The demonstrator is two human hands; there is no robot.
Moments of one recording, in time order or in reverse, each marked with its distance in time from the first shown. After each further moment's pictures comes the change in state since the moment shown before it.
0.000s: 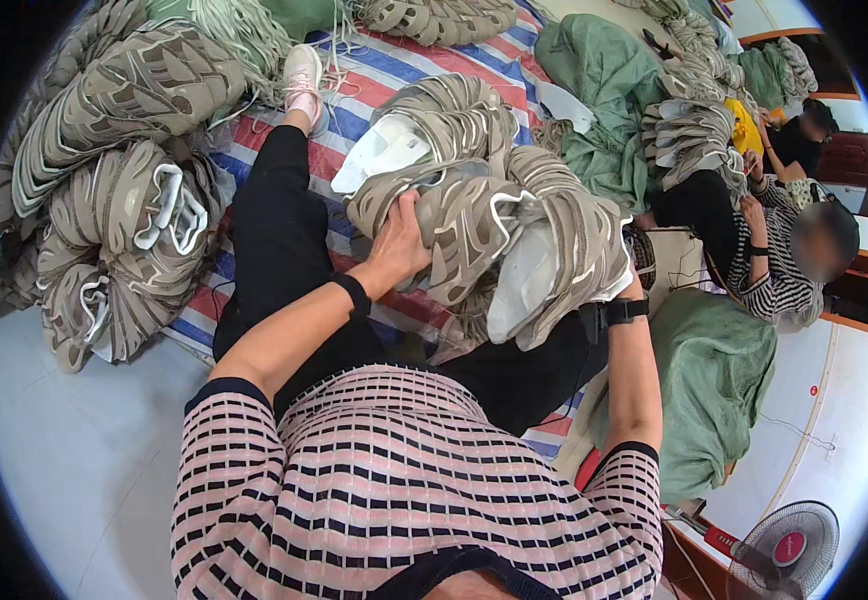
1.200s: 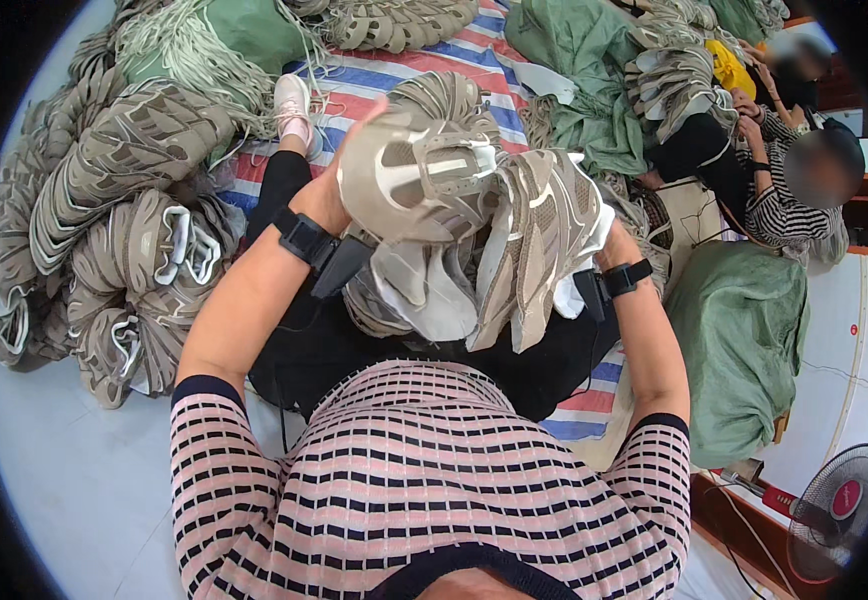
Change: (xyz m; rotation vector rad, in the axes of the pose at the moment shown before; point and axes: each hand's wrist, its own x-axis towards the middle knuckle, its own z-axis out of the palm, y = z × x) left_hand 0.074 0.132 -0.140 -1.480 -0.371 -0.815; right_hand -0.018 -0.008 0.051 -0.683 -0.225 -0.454
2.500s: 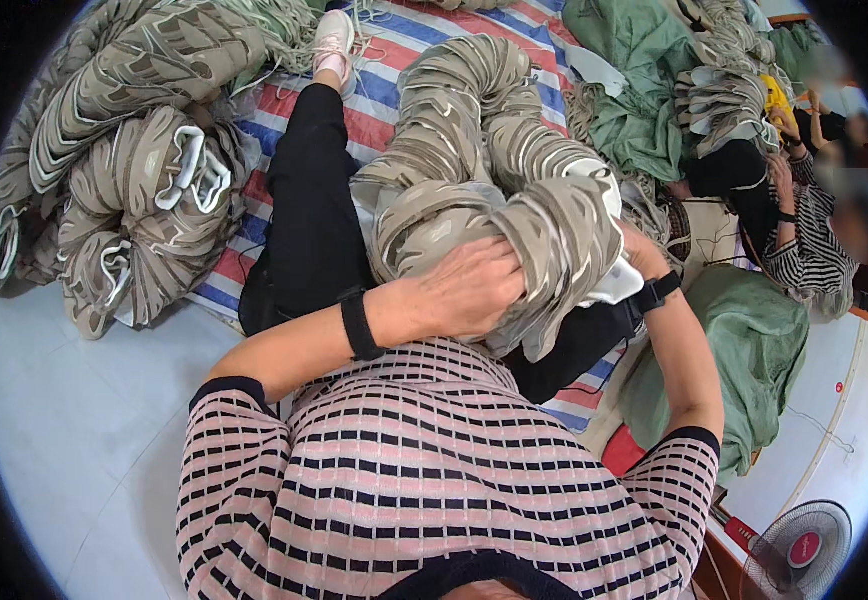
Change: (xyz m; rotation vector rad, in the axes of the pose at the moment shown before) left_hand -0.026 -0.138 -0.020 1.615 -0.459 1.029; right_hand -0.018 0.044 0.010 0.331 -0.209 0.437
